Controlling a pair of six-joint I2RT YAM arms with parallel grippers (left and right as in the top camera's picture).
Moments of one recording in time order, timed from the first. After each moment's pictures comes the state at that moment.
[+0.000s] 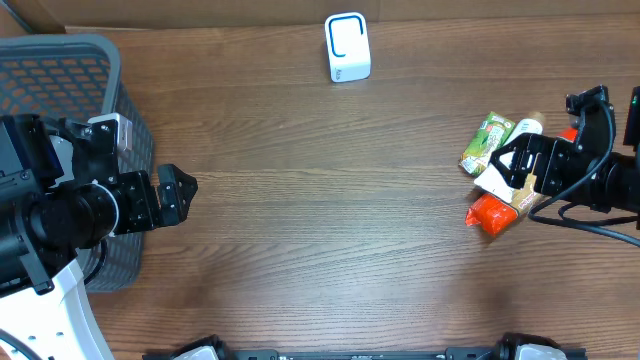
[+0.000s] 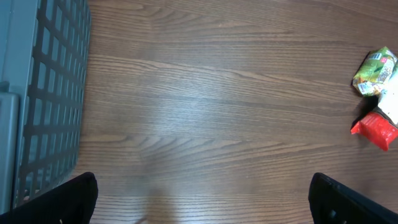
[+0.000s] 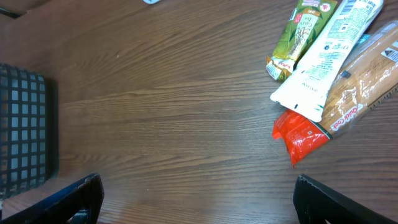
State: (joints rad) left arm 0.35 1.26 1.84 -1.68 0.34 0.13; right arm -0.14 1.25 1.60 -1.44 -0.43 0.11
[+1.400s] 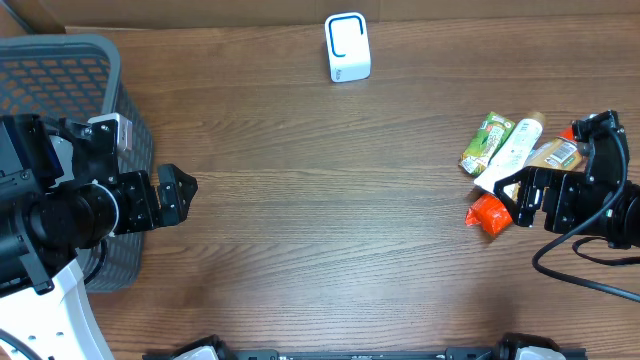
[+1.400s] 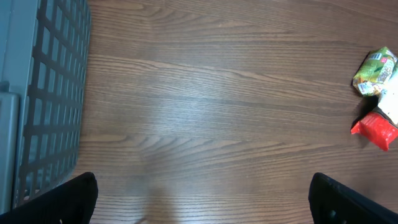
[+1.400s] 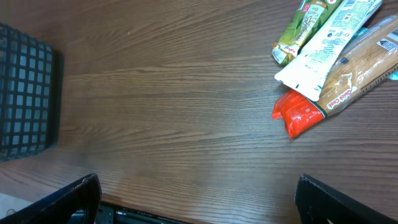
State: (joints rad) left arm 0.35 1.26 1.84 -1.68 0.34 0.13; right arm -0.14 1.18 1.71 -1.63 -0.44 0.01
